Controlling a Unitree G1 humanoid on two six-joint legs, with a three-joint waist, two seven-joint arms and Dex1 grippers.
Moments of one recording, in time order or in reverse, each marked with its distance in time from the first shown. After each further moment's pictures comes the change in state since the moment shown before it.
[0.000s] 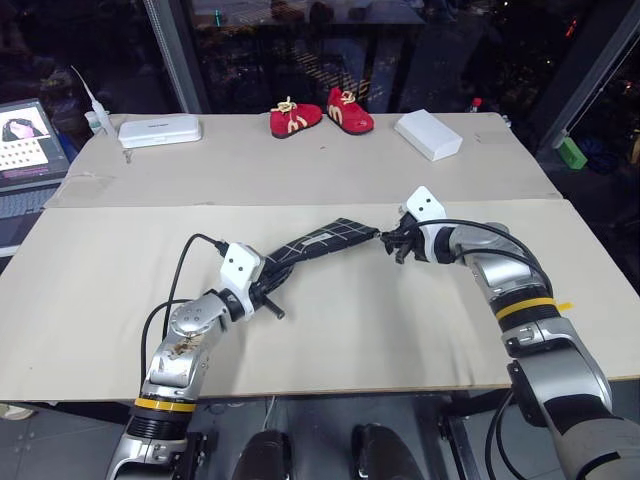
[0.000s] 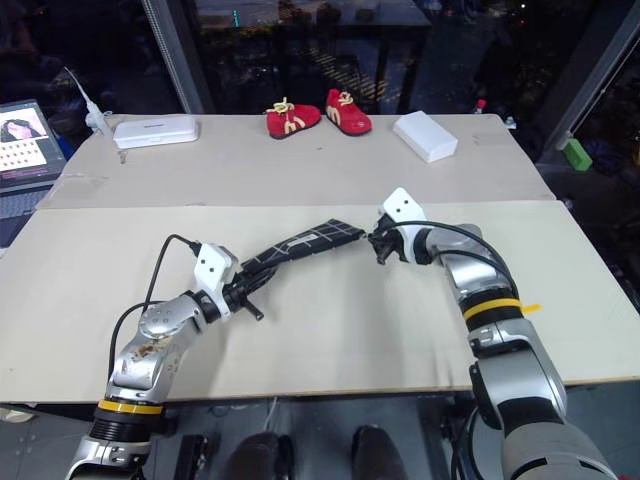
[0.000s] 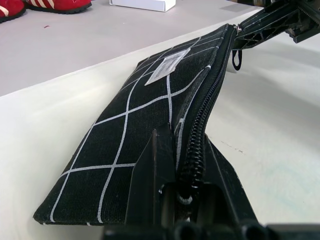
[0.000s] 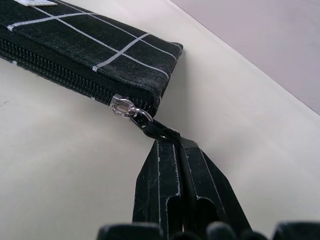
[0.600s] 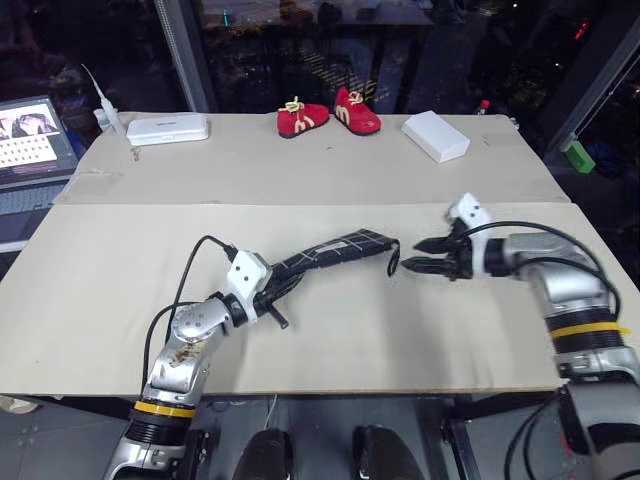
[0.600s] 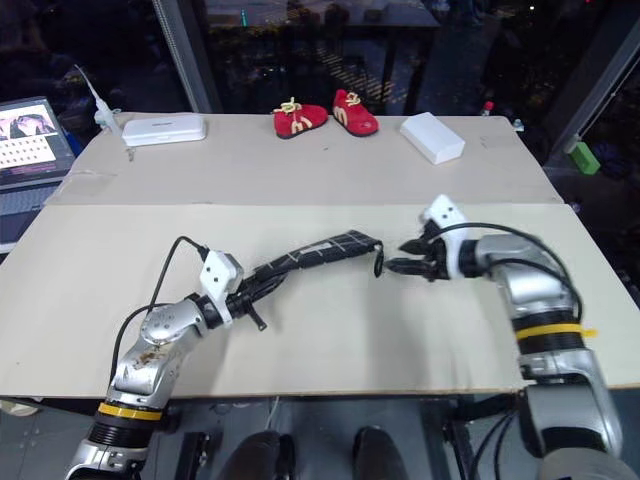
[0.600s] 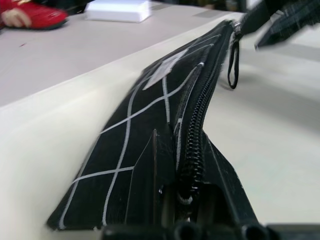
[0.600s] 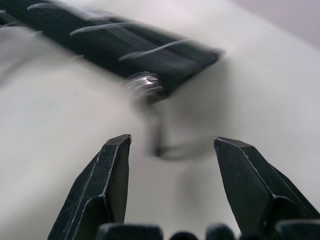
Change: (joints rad) left arm 0.002 0.035 -0.069 0.009 0.003 -0.172 -0.153; right arm 0.298 -0.308 -0.199 -0.403 0.252 0.219 0.386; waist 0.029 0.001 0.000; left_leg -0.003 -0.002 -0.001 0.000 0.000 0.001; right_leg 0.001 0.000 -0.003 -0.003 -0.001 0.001
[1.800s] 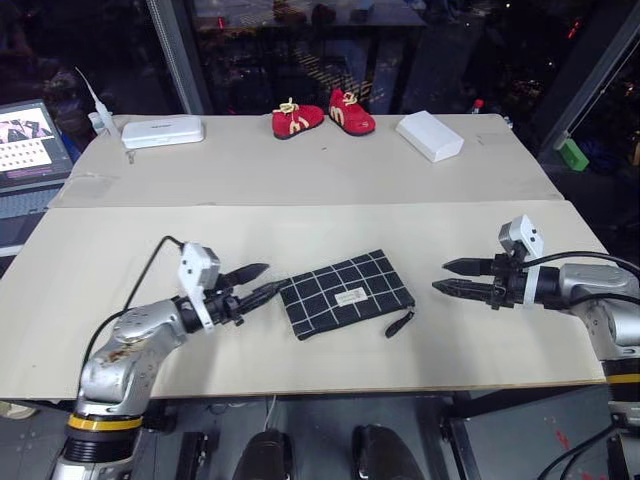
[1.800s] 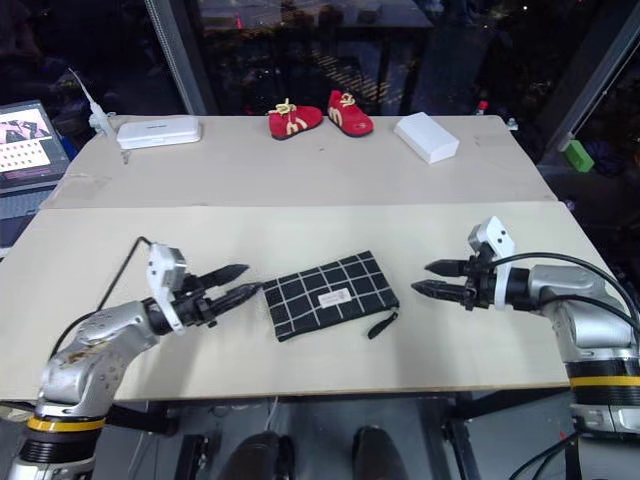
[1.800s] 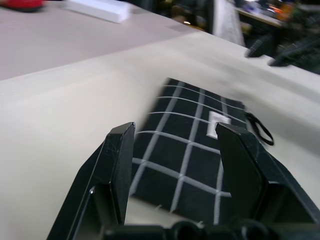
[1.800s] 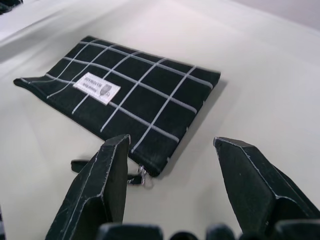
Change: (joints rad) left arm 0.110 0.188 0.292 -0.213 -0.415 0.446 0.019; right arm 0.133 -0.016 -0.091 -0.042 0.134 -0.017 -0.028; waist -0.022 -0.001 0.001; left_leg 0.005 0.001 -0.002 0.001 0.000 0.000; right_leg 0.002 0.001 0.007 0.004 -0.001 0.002
